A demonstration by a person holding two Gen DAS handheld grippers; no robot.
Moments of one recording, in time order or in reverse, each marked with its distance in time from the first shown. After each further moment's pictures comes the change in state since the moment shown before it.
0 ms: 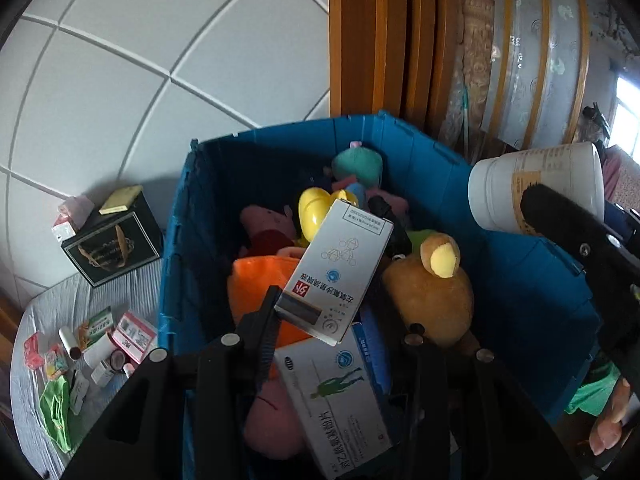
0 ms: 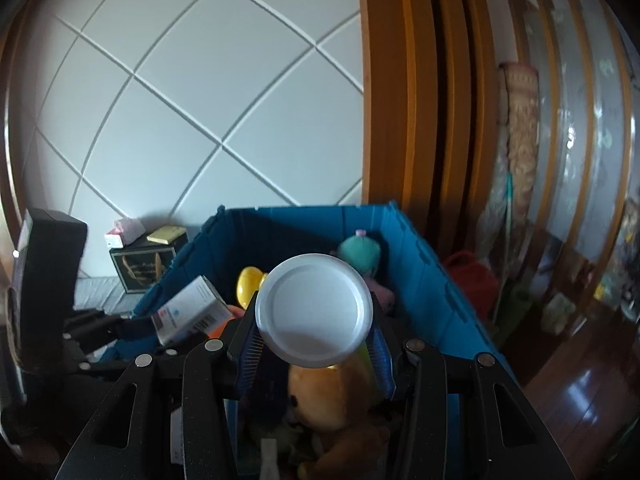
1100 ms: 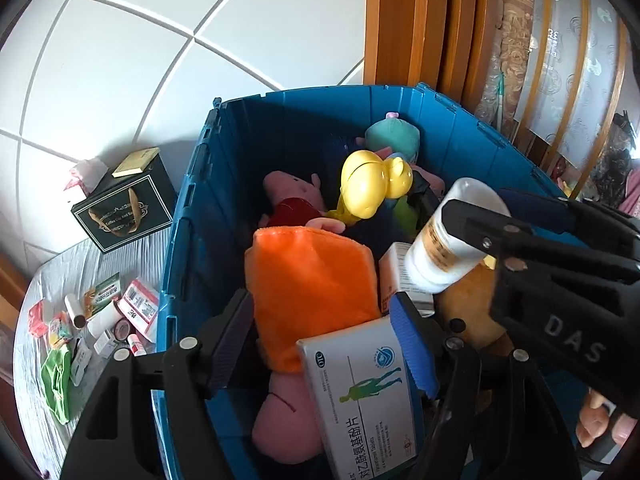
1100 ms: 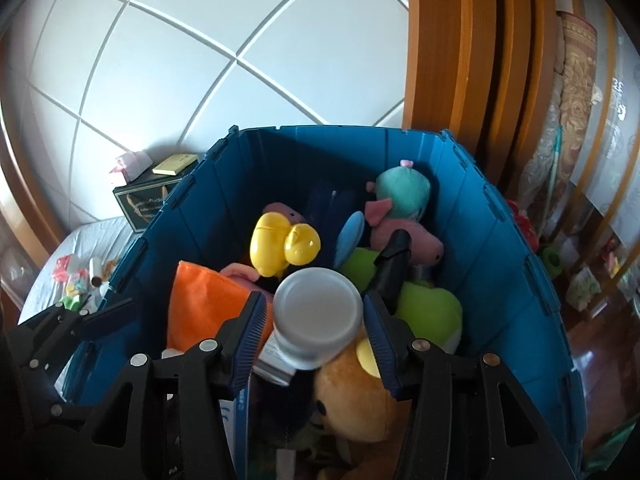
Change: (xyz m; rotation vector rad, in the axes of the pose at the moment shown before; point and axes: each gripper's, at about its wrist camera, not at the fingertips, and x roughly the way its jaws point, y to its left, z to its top) left arm 0.022 0.023 -0.004 -0.058 0.063 0.071; right arm 0.085 0.023 0.002 -0.048 0.292 0.087
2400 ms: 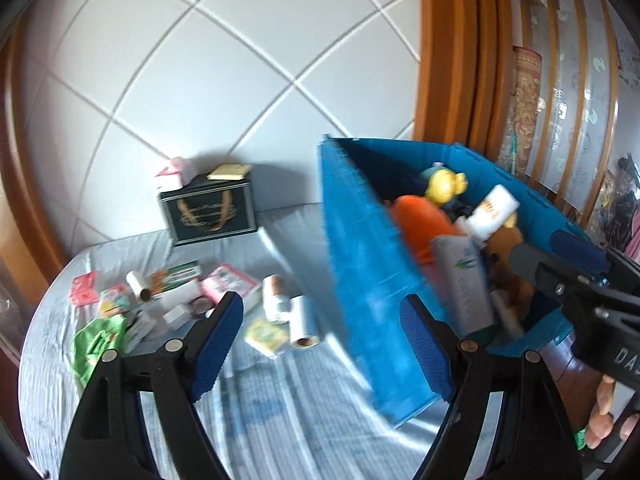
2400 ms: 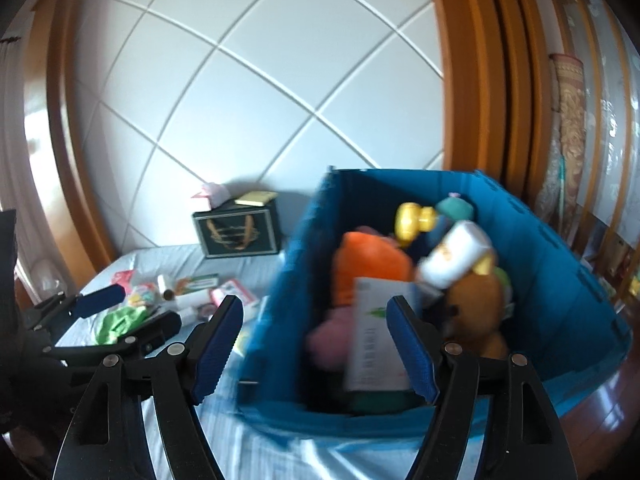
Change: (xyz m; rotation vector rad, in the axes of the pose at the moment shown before) left arm -0.149 0.155 -0.147 -0.114 -0.231 0.078; right arm -0.131 0.162 -0.108 -0.017 -0.245 0.108
